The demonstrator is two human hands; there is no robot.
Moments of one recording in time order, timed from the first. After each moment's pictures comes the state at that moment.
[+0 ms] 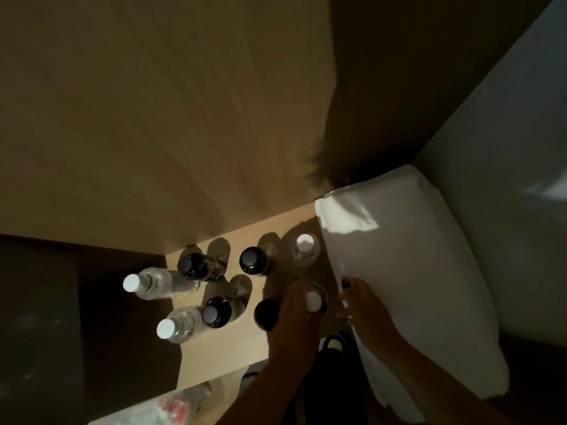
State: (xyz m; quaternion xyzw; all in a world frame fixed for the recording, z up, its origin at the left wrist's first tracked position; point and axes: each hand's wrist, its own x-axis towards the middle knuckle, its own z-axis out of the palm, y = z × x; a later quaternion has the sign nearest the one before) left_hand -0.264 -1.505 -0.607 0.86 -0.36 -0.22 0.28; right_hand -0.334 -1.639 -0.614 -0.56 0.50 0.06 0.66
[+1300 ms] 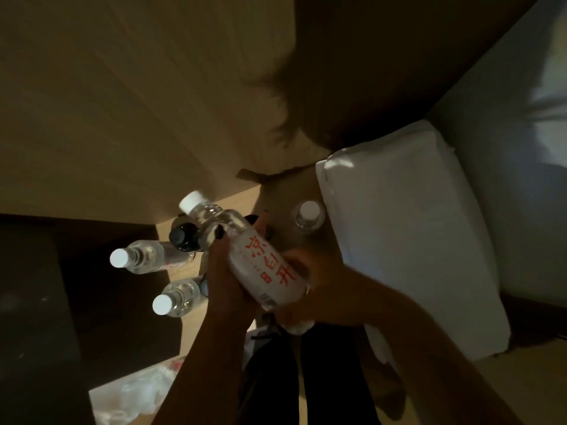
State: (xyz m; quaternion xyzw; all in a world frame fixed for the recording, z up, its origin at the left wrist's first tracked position) left_hand -0.180 -1.496 -0.546 0.46 0.27 -0.38 0.76; right_hand -0.264 -1.620 -0.497 -0.69 0.20 0.28 0.64
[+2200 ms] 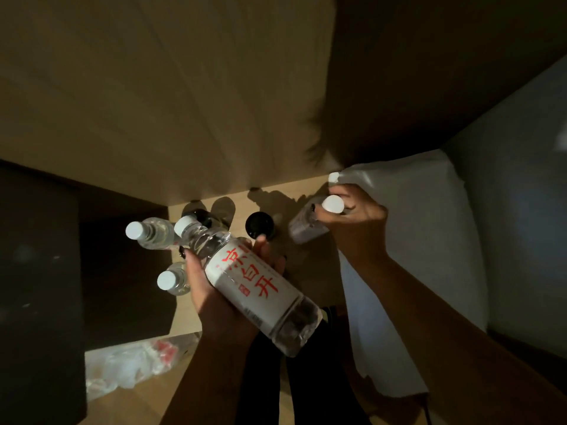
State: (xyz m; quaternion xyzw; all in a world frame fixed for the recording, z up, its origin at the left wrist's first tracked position) left_hand -0.210 -1.479 -0.520 0.30 0.35 -0.29 0.84; right_hand -0.232 -1.665 -0.566 -0.87 0.30 -0.18 0.35
